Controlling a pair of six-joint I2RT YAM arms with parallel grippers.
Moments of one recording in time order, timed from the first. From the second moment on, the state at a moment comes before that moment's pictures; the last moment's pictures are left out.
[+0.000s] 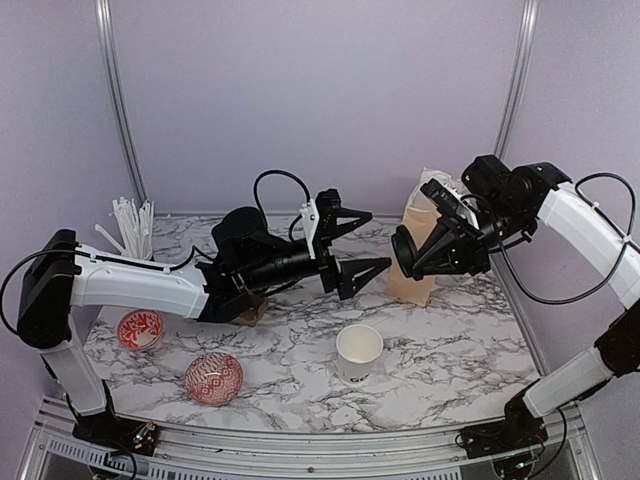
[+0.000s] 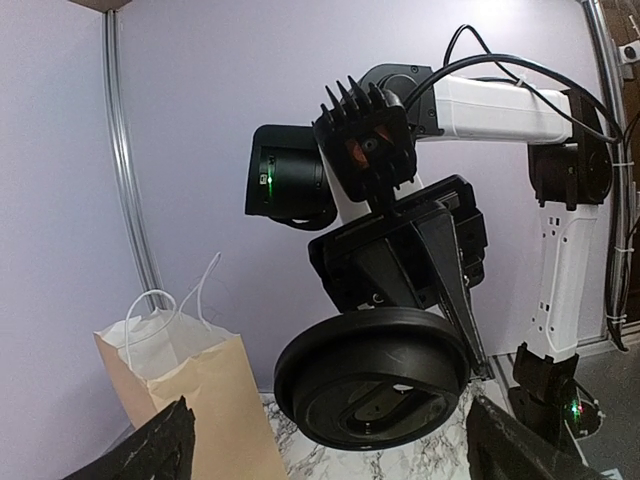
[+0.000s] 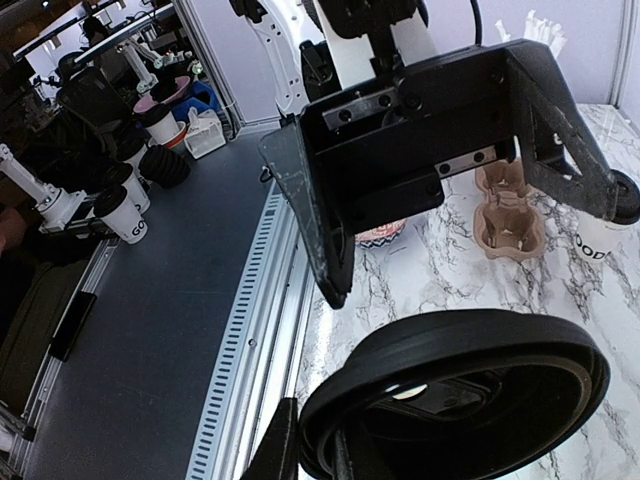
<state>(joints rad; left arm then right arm) -1.05 1.74 1.14 0.84 0.35 0.08 0.43 1.40 1.51 -1.35 -1.17 -0.94</state>
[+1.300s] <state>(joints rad) -1.11 1.90 1.26 0.87 0.27 0.12 0.43 1.40 1.51 -1.34 -1.18 -0.92</state>
